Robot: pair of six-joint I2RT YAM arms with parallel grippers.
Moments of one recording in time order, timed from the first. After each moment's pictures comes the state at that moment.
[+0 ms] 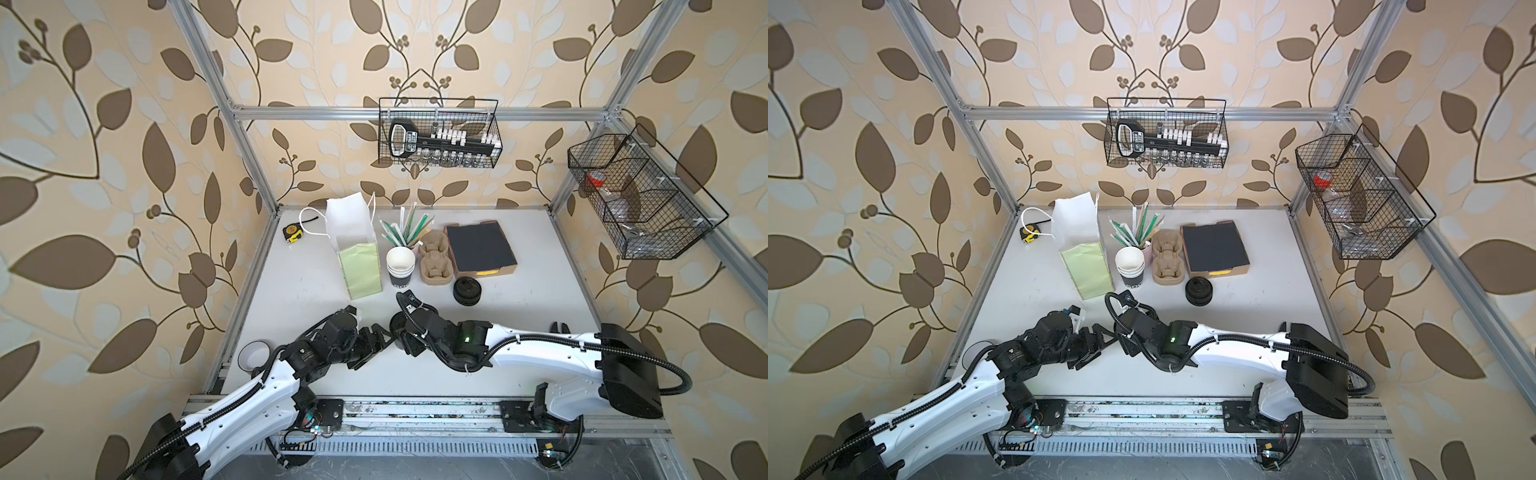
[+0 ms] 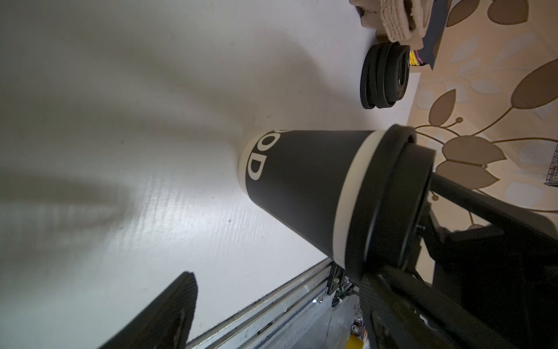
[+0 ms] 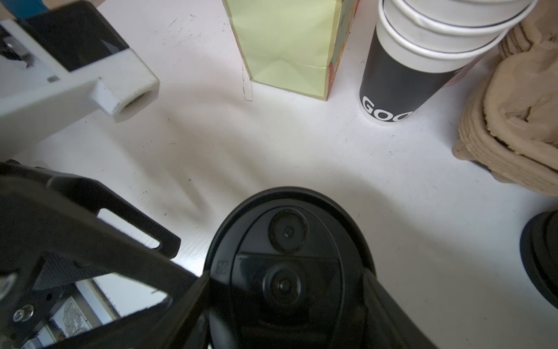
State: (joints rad) left arm -0.69 0.76 0.37 -0.38 0.28 -1.21; right arm 1.16 1.48 0.91 -0.31 0.34 0.49
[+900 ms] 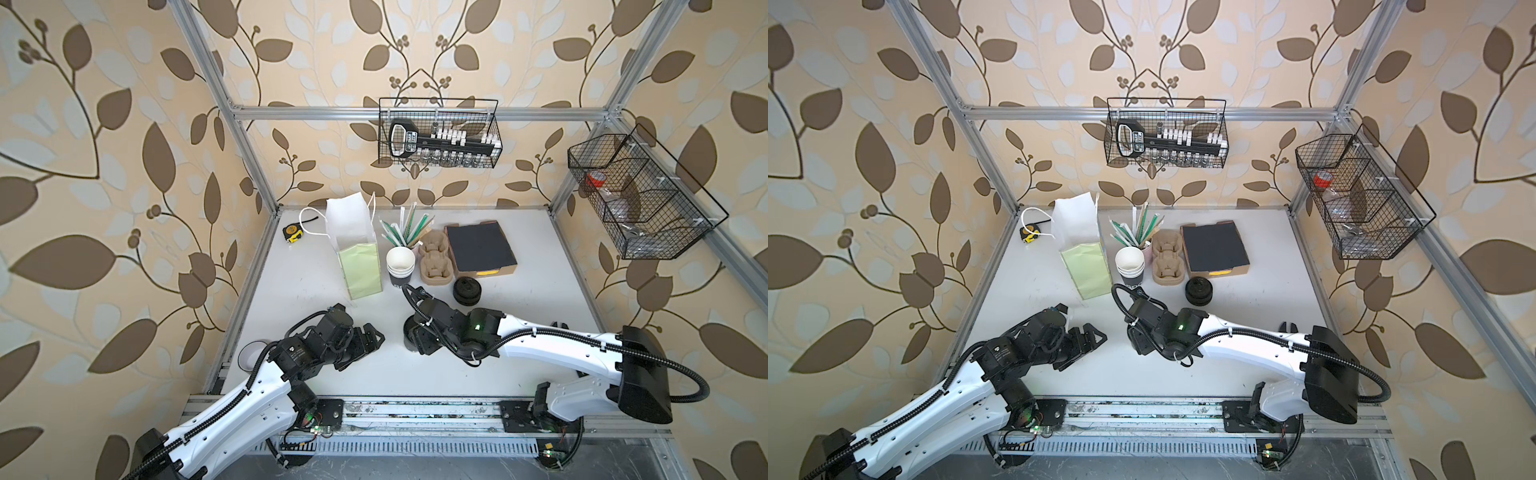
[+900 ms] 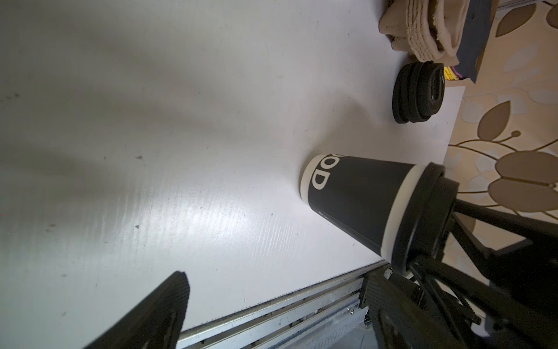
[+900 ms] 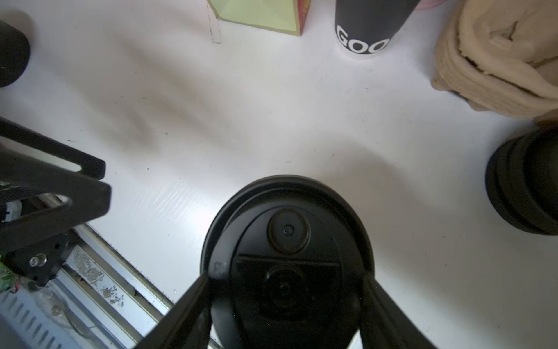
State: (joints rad) left arm -0.69 0.68 0.48 -0.66 0.17 -1.15; right arm 1.08 1.40 1.01 -0.66 0.25 0.54
